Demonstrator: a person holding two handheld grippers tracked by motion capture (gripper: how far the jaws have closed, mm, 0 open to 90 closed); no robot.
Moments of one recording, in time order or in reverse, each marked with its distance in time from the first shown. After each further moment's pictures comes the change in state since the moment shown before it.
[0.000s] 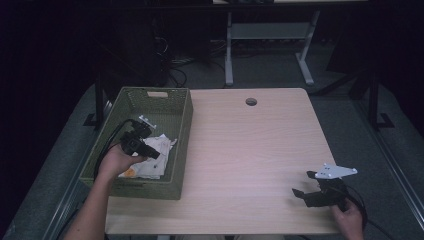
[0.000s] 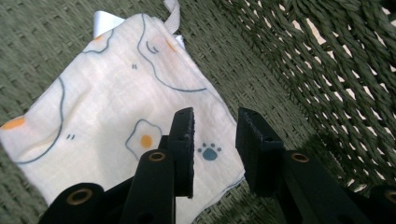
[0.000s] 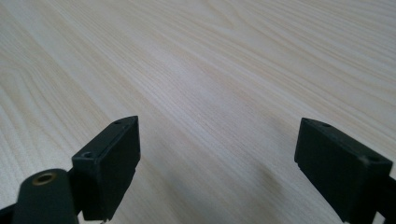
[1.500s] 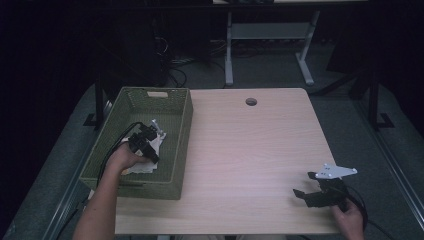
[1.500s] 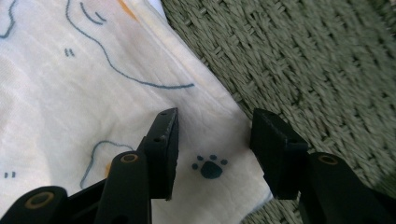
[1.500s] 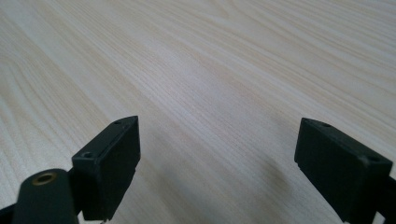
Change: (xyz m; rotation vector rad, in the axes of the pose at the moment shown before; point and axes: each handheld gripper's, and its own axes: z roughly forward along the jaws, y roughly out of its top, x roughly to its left) left arm 0.028 0.011 0.058 0.236 0.090 0.012; right arm -0.004 -0.004 0.002 0.015 -0.005 0.015
